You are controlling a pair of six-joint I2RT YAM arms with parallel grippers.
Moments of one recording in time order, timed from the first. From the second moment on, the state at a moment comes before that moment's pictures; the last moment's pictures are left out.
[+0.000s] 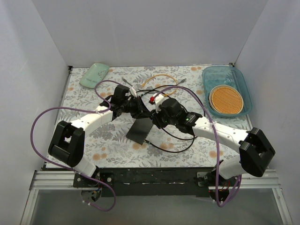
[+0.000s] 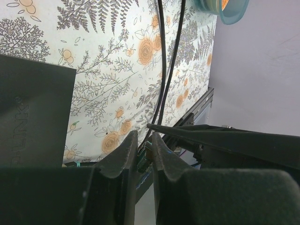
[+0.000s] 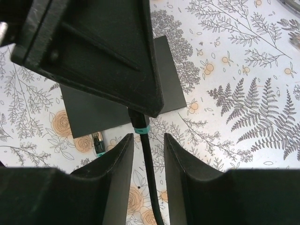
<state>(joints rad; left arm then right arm) -0.48 1.55 0.99 -0.14 0.60 -0.85 0.88 1.42 0.95 -0.16 -0.02 0.08</state>
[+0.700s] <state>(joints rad) -0.48 1.55 0.99 -0.14 0.59 -0.85 0.92 1.44 0.95 -0.12 0.05 0.09</state>
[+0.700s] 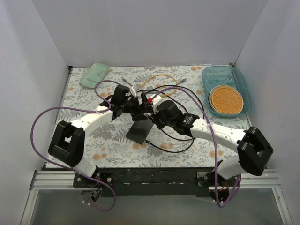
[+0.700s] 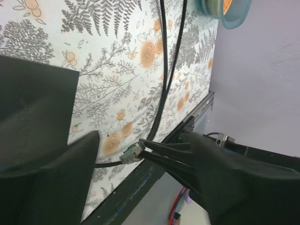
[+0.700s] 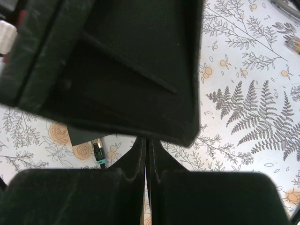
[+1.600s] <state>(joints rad) -0.41 1.44 0.93 -0.33 0.04 -0.57 0.82 1.38 0.67 -0.09 -0.26 0.02</state>
